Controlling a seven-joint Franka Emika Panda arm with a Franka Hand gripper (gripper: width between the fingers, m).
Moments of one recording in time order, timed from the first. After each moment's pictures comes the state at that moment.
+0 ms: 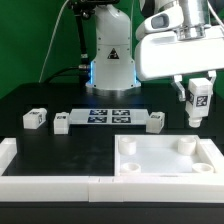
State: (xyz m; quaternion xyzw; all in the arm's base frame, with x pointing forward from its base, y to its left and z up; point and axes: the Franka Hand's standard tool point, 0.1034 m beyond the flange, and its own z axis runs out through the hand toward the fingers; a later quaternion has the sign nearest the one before) arm 0.518 0.134 0.108 -0.98 -0.10 -0.19 0.05
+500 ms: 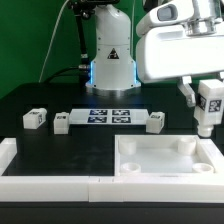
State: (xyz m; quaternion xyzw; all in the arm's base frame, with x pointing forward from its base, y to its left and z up) arm 0.605 0.130 0.117 -0.97 -0.13 -0.21 0.05
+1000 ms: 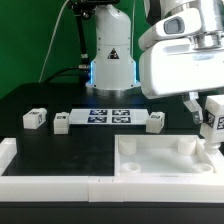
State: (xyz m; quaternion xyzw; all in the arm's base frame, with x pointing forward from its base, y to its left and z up) arm 0.624 0.131 0.105 -0.96 -0.17 -0.21 0.05
